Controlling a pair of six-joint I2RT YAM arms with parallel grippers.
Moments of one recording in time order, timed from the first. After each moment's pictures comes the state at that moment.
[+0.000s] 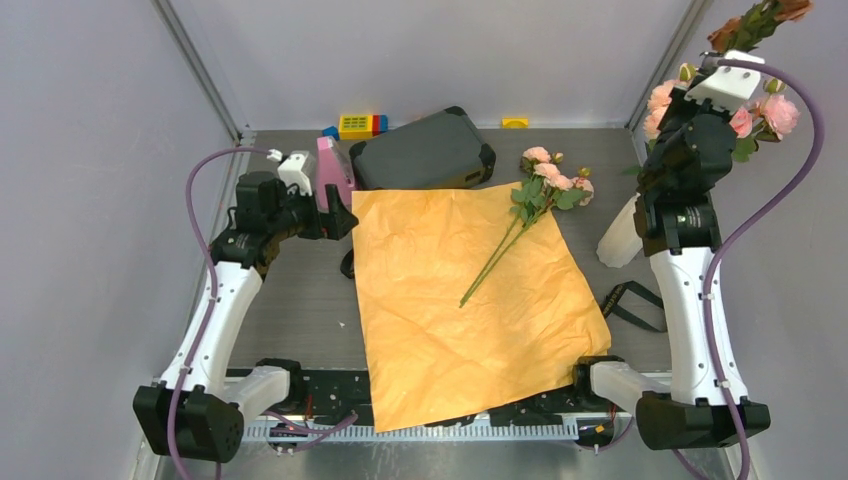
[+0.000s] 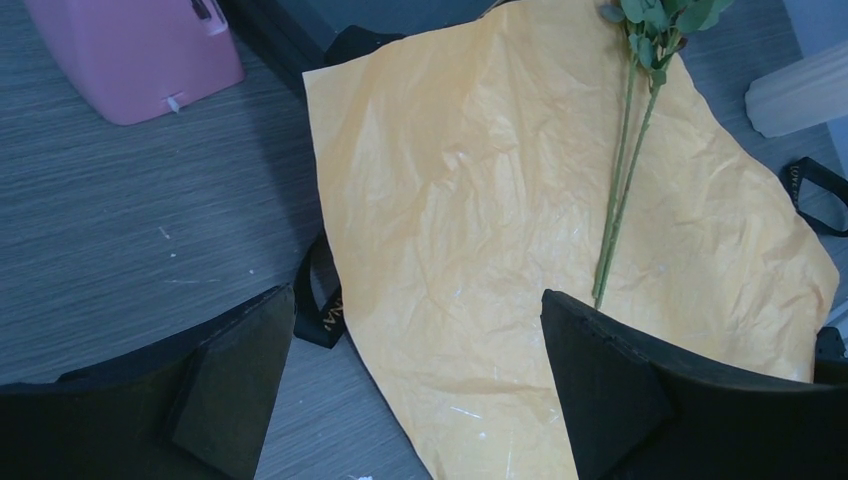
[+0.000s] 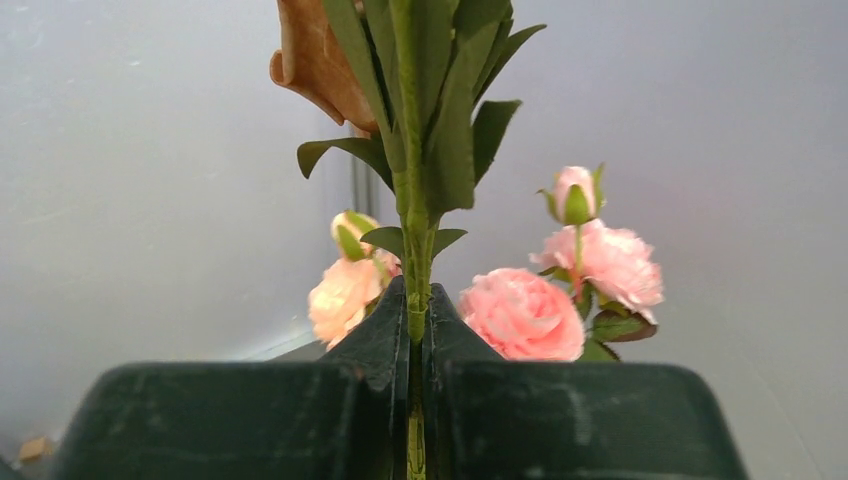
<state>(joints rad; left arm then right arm) -0.10 1.05 1.01 -0.49 0.43 -0.16 0.04 1.09 1.40 -0.01 0.62 -0.21</state>
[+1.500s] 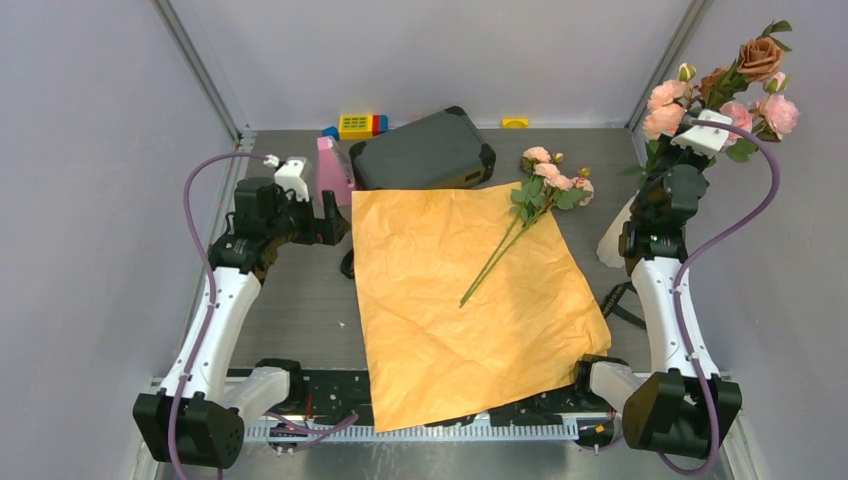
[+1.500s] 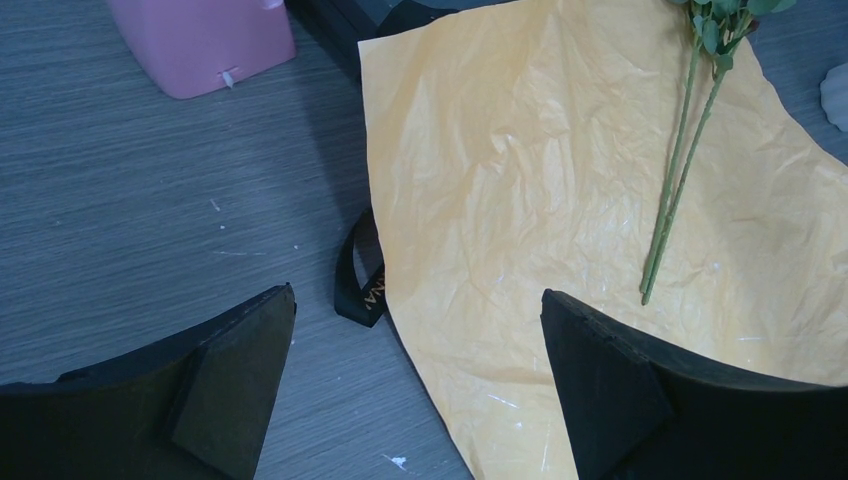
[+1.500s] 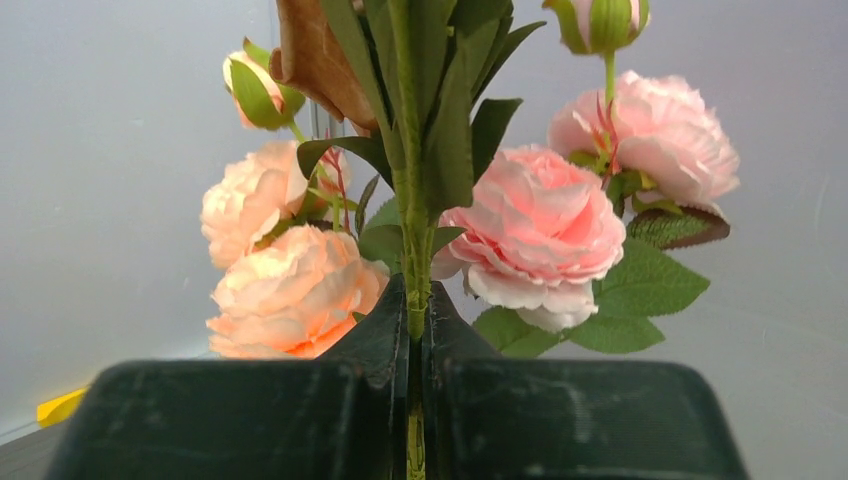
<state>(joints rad) -0.09 1.02 0.99 -0.53 0.34 -0.10 -0.17 1.07 0.94 0.49 0.45 -0.21</state>
